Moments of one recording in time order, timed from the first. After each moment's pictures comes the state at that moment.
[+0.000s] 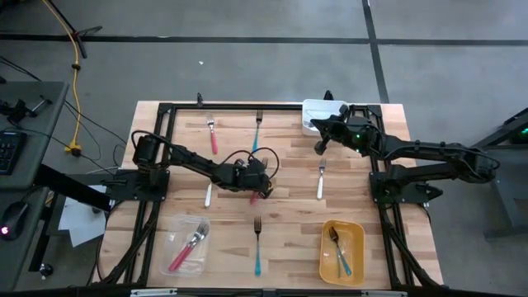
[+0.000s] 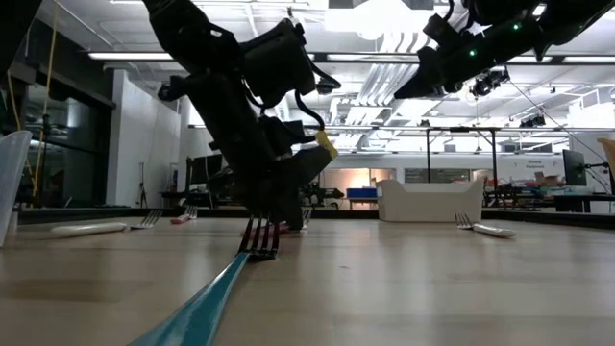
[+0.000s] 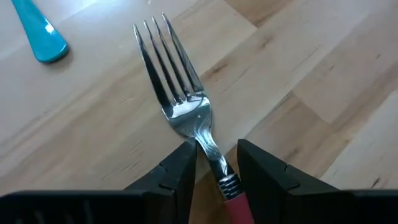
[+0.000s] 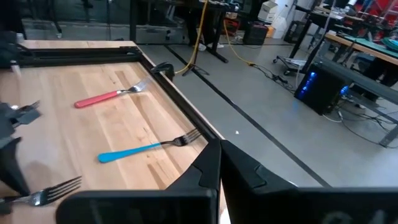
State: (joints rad) left arm -0.08 1.96 1.05 -0.20 -0.47 -0.80; right arm -0.35 0.99 0.55 0.21 0.28 -0.16
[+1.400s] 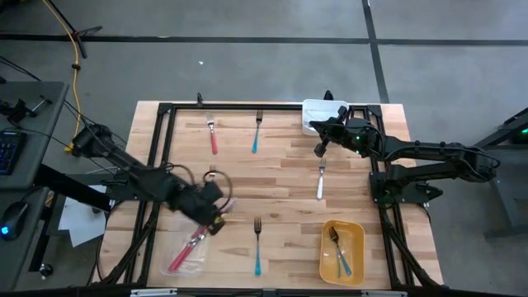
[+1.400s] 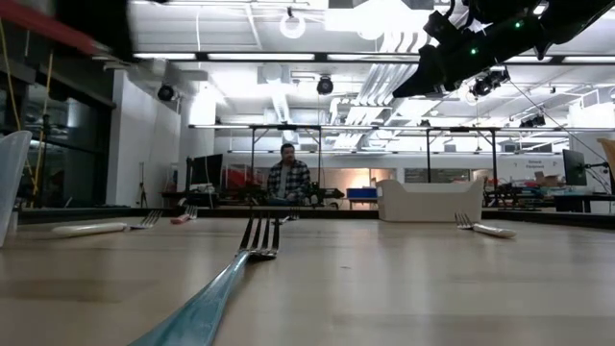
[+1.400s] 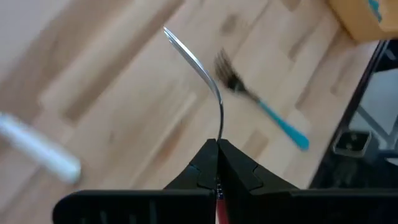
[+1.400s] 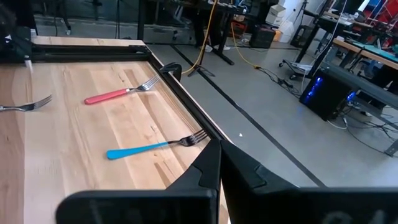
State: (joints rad) left arm -0.54 1.34 1.05 -0.78 -0.25 -1.19; right arm -0.33 0.99 0.55 0.21 0.28 -0.18
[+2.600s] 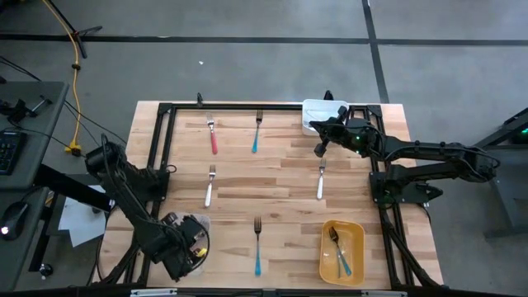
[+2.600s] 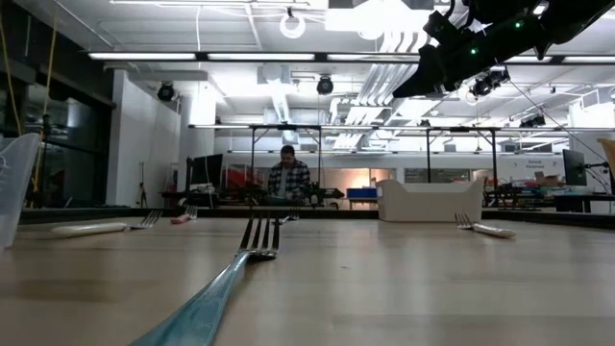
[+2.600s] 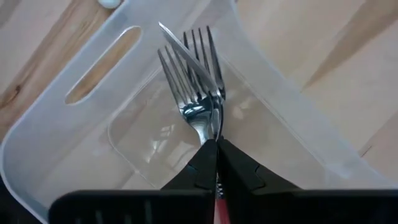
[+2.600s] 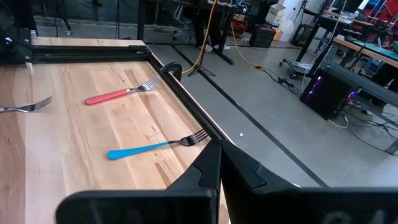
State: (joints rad) left arm -0.95 1.64 1.11 -1.05 -0.26 -1.66; right arm -0.33 0.99 0.55 0.21 0.28 -0.17
